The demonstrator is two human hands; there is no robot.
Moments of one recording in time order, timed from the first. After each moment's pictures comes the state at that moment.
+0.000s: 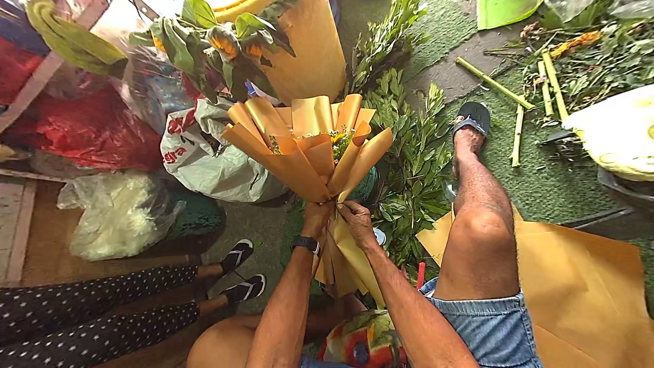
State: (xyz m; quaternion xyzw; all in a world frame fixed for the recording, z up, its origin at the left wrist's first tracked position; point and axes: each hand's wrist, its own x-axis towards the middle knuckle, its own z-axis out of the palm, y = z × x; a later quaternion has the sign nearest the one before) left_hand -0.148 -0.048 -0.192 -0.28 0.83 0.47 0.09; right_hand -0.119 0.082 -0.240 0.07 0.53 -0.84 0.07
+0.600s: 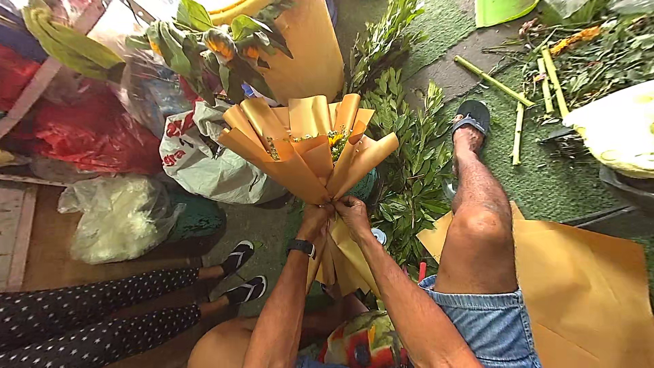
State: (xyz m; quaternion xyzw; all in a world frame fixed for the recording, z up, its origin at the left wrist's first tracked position) left_hand -0.142 -0.047 -0.176 -0.25 0.81 0.52 0.12; right_hand -0.143 0.073 -0.227 0.17 0.54 -0.81 0.17
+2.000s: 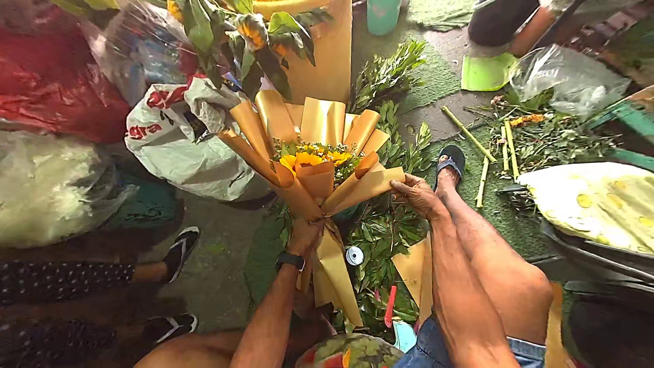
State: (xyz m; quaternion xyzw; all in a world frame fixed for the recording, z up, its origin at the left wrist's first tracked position) left_hand -0.130 -0.071 -0.226 -0.20 0.86 0.47 0.03; right_hand -0.253 0.258 -0.184 0.05 0.64 -0.73 0.25
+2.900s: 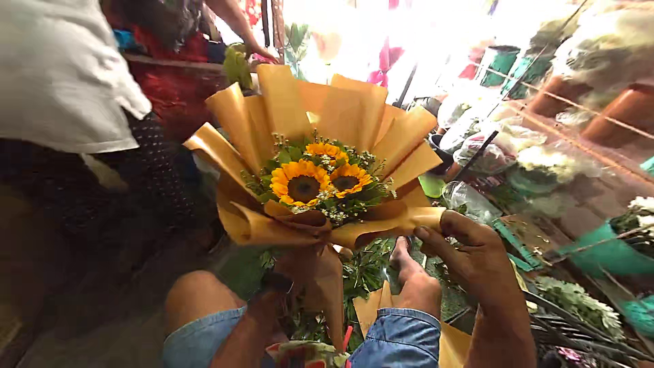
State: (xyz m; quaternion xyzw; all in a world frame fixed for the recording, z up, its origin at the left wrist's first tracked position) left_hand 0.042 -0.021 0.001 -0.05 0.82 0.56 -0.13; right_hand 0.015 0.263 0.179 -0.39 0.78 -0.47 -0.13
